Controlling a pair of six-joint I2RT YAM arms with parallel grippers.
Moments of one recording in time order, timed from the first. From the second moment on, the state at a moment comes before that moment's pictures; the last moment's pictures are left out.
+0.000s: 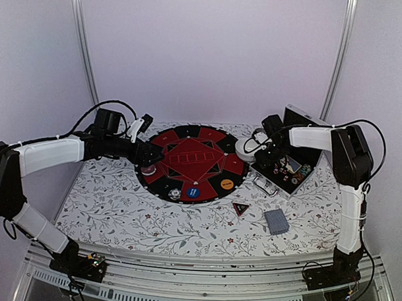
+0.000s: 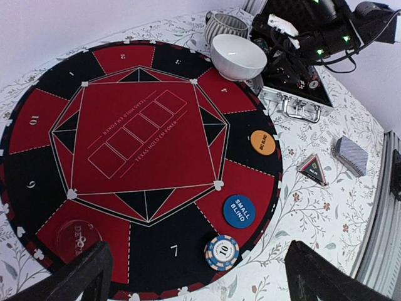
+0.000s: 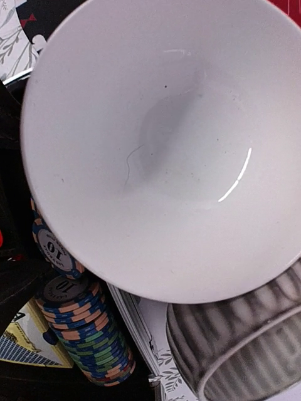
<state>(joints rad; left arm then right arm) -0.36 1.47 0.98 -0.16 0.48 0.06 0.39 2.13 1.59 -0.51 0.13 -0.16</state>
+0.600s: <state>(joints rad) -0.36 1.47 0.98 -0.16 0.48 0.06 0.39 2.17 1.59 -0.46 0.27 -0.14</state>
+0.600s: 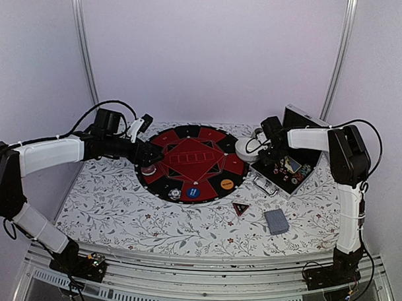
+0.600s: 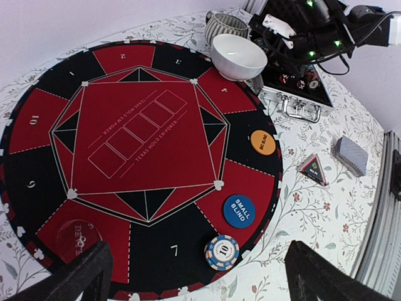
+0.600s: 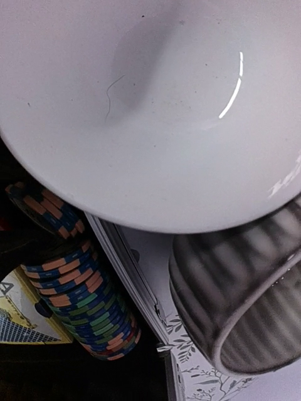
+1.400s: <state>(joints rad) -0.36 1.43 0.98 -0.13 0.54 0.06 0.35 1.85 1.56 -0.52 0.06 0.01</state>
